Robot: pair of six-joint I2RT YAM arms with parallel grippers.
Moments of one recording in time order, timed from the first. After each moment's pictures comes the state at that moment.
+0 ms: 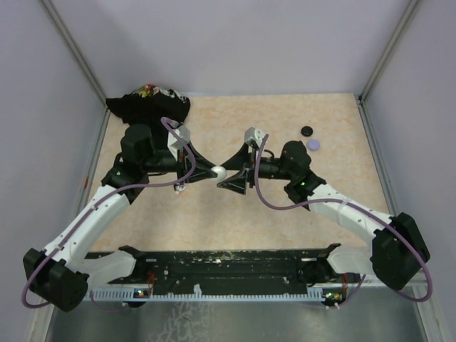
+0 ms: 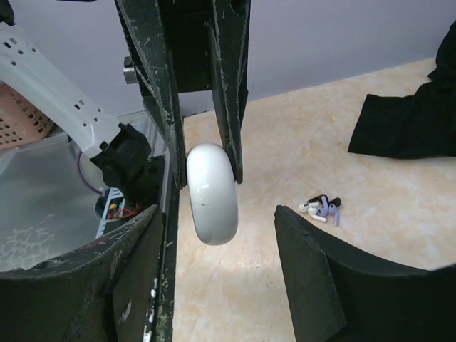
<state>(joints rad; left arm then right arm) -0.45 1.09 0.97 -0.06 1.03 0.00 0.66 1.22 0.78 0.52 -0.84 0.25</state>
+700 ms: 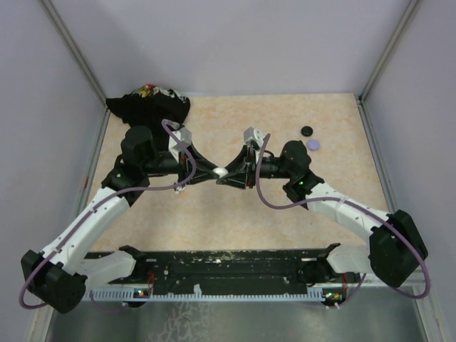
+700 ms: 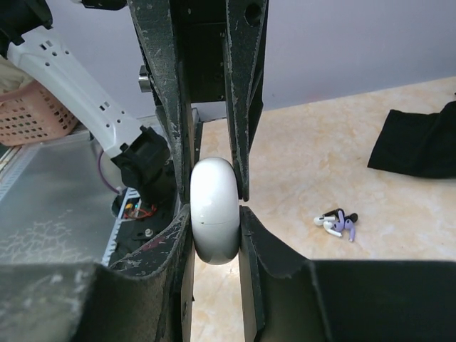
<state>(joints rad) -0.49 1.08 0.97 -0.03 1.02 -0.01 0.66 1.25 0.78 0.60 -0.91 0.29</state>
